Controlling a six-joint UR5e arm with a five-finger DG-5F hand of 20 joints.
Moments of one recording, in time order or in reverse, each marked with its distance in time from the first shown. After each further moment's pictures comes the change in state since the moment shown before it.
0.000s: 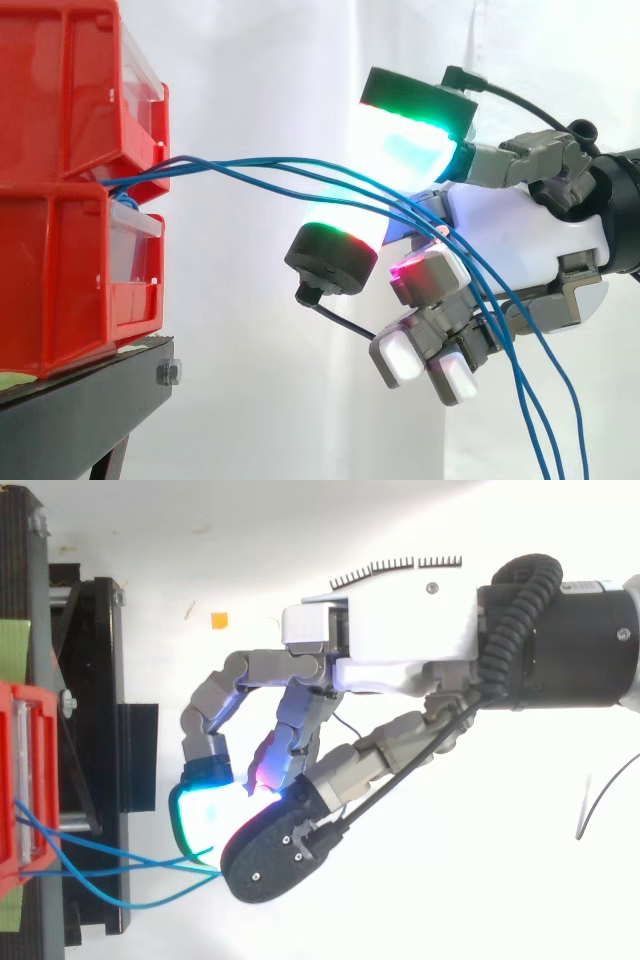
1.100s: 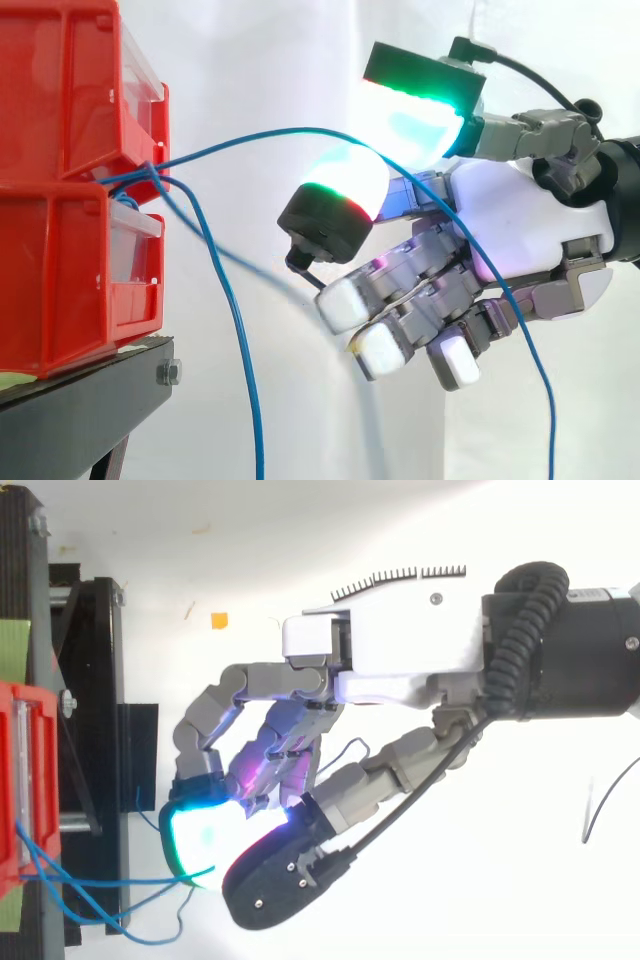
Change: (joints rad) arm 0.006 0.008 0.000 0.002 -0.010 -0.002
